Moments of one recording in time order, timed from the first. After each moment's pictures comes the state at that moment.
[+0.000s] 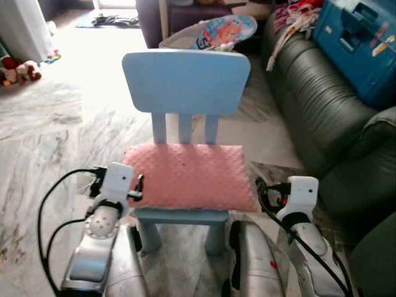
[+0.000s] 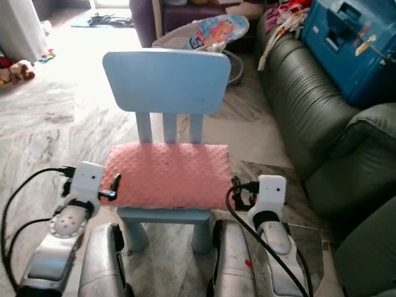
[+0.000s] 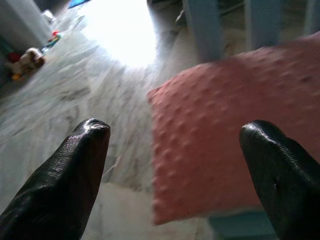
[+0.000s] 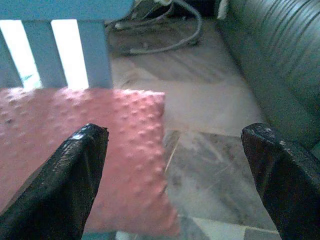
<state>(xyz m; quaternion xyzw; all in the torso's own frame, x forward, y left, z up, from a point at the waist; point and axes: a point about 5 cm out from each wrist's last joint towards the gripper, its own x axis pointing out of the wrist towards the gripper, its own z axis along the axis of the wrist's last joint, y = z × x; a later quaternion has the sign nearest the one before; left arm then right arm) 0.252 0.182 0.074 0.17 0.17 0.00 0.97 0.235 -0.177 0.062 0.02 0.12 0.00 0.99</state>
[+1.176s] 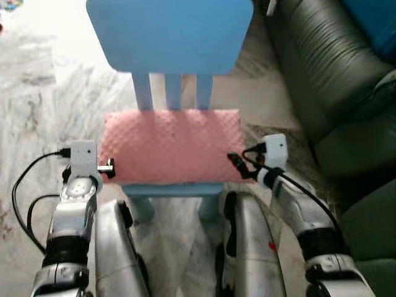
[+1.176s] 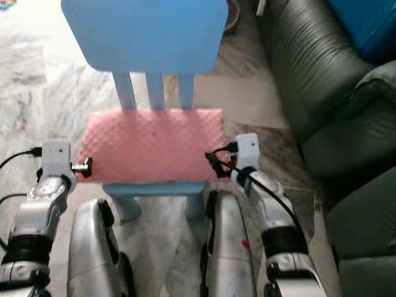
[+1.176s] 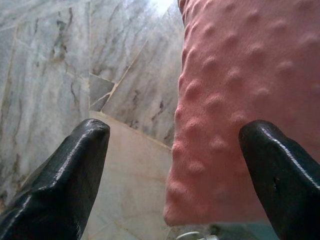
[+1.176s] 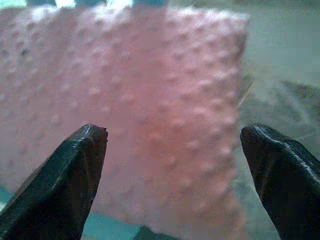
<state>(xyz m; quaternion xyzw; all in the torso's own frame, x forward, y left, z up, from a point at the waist) 0.306 0.236 0.080 0.07 0.22 0.12 0.97 0.324 -0.153 0.080 0.05 0.17 0.18 0.97</state>
